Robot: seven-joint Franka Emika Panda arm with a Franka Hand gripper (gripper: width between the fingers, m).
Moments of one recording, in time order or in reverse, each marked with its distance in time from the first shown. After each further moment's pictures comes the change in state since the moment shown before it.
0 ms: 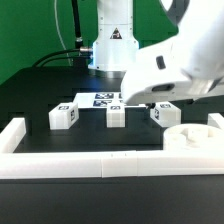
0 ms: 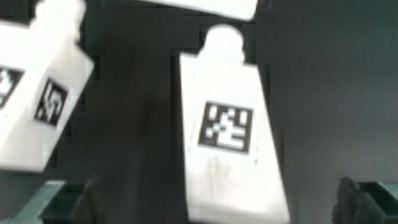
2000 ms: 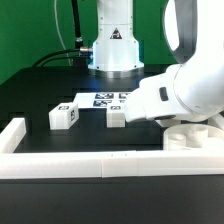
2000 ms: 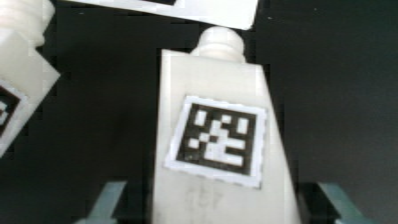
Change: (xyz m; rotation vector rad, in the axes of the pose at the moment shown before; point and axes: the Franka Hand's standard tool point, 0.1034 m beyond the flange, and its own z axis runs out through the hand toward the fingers) arm 0.013 -0.007 0.026 -0.009 -0.012 -0.033
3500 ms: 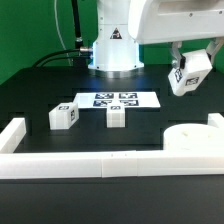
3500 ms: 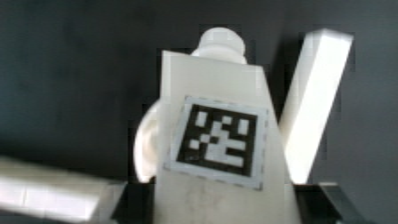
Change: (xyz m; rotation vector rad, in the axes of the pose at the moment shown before) arm -0.041 0.004 -0.156 -0.052 0.865 -0.050
